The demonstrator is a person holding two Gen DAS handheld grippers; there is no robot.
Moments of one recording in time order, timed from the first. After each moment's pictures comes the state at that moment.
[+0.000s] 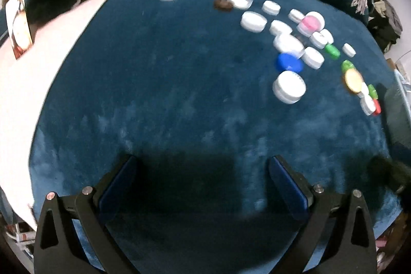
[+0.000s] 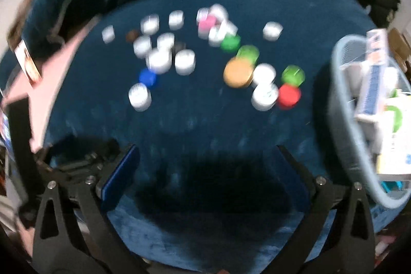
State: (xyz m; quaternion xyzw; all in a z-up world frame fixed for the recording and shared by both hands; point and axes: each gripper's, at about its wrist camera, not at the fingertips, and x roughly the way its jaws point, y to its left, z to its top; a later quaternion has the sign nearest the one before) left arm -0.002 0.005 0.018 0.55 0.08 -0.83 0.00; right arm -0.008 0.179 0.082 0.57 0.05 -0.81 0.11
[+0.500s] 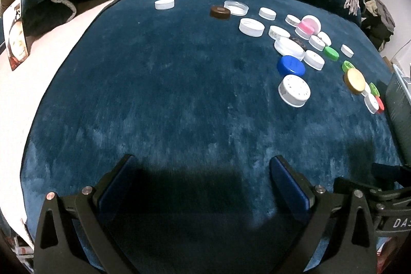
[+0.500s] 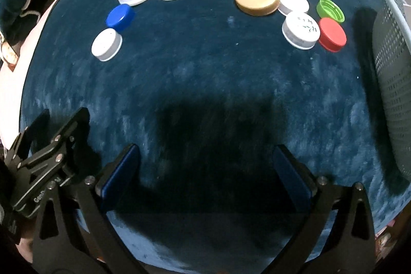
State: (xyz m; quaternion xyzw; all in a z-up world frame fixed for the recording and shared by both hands) left arm -0.004 0.008 0.011 0.51 0.06 -0.86 -0.01; right arm -0.009 0.181 0.022 0.64 0.02 -0.76 0.08
